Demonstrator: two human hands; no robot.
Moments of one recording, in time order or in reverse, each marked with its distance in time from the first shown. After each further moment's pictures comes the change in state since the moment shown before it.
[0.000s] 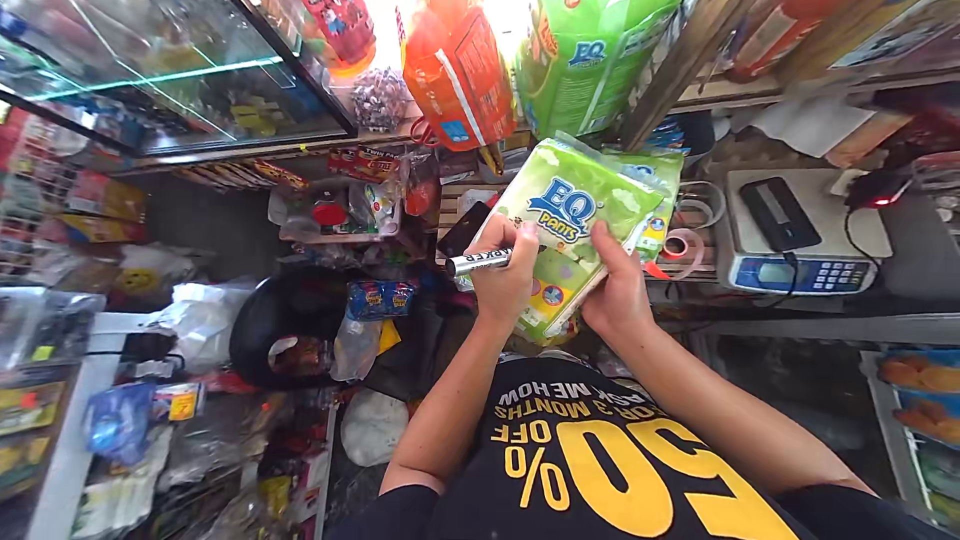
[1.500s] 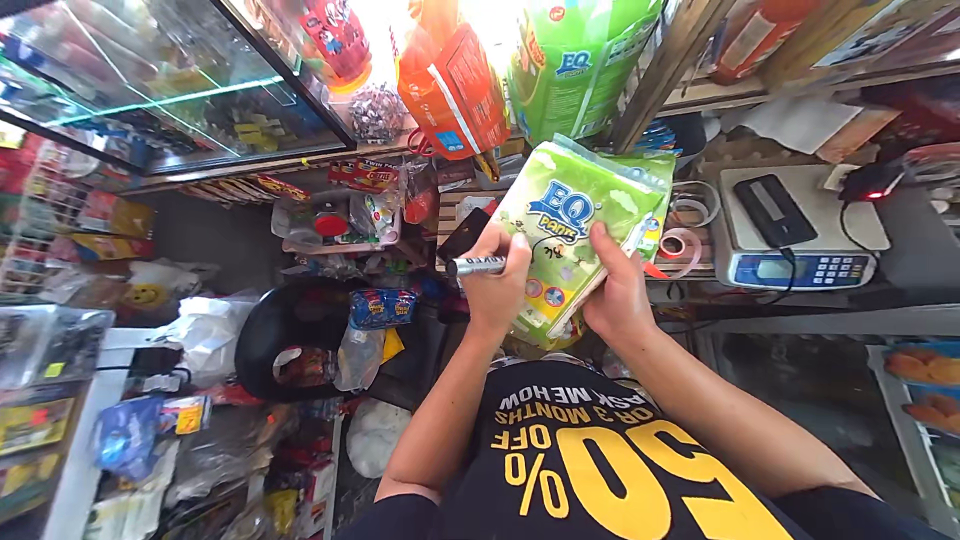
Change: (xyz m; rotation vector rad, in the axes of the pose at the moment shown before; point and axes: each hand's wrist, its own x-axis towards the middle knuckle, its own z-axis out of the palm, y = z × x) left_hand -0.002 0.005 -0.008 0.198 -0.088 -0.013; right_hand -0.002 -0.004 0.001 0.025 0.005 -0.051
